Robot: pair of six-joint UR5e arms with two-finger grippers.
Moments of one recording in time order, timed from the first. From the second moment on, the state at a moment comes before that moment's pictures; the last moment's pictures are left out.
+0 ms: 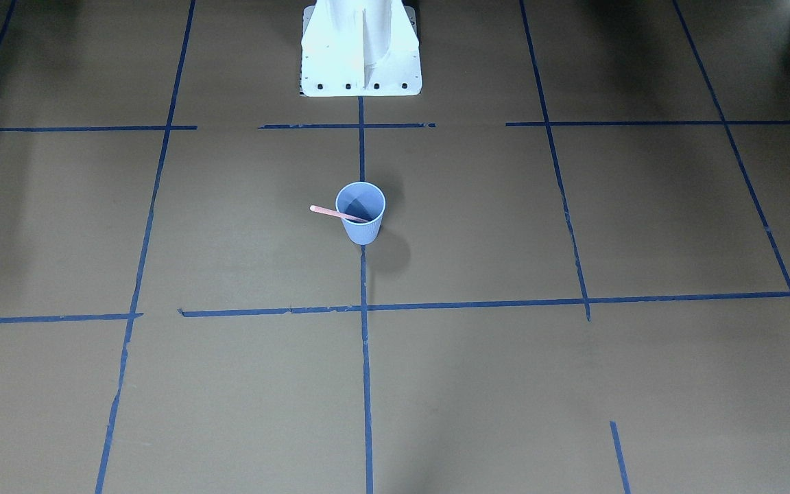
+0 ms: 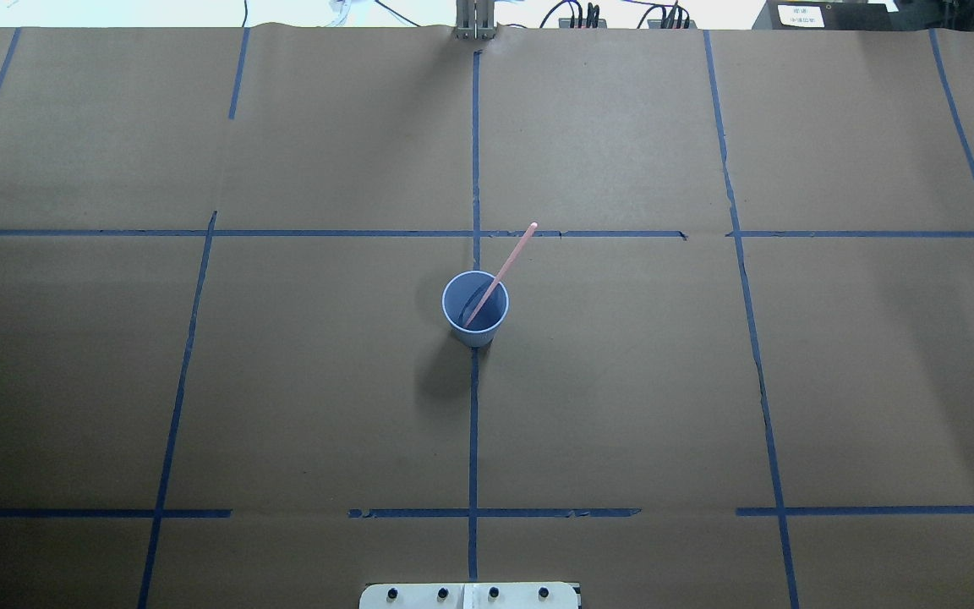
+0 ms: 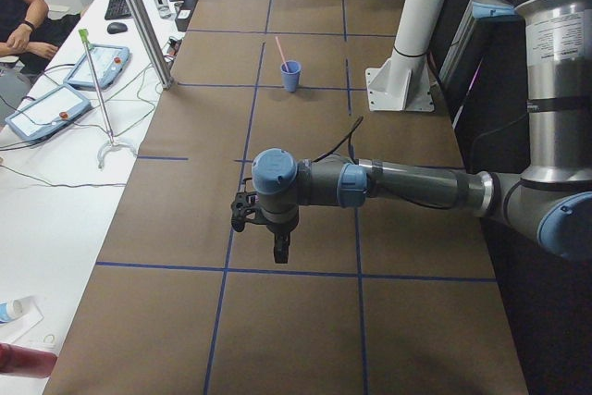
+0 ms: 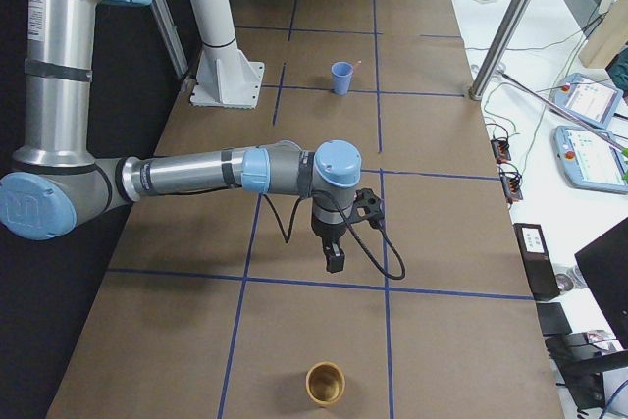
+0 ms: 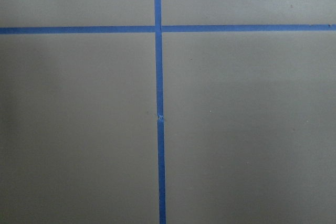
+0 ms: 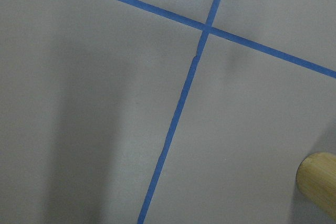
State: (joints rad) left arm -1.55 -1.41 -1.83 -1.48 -2.39 -0.02; right arm 1.56 -1.71 1.88 -1.77 2.27 -0.32
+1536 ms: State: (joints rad) left arm -1.55 -1.38 -1.84 -1.47 -2.39 -0.02; right arm 1.56 -1.71 1.88 -1.77 2.32 -0.23
